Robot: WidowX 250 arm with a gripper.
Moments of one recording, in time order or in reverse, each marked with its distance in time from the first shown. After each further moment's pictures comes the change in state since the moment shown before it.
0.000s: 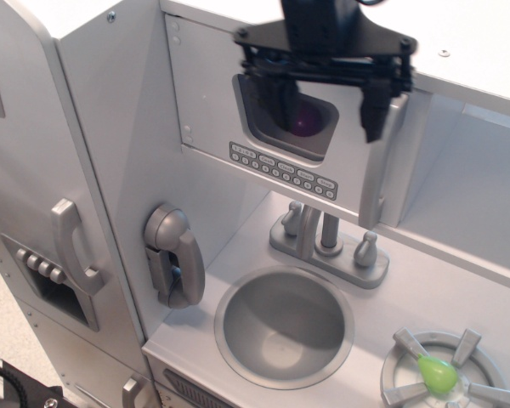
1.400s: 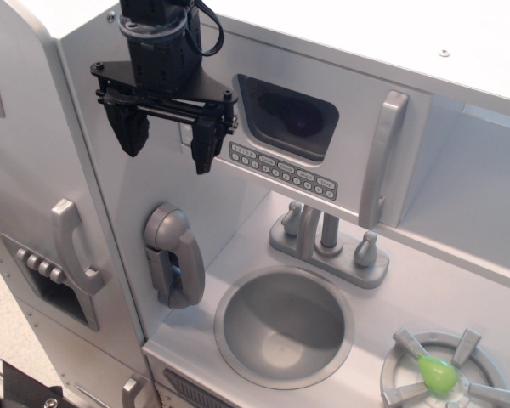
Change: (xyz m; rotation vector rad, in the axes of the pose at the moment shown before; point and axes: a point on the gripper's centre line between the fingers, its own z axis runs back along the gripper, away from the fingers) arm -0.024 0.119 -0.025 0.197 0.183 0.032
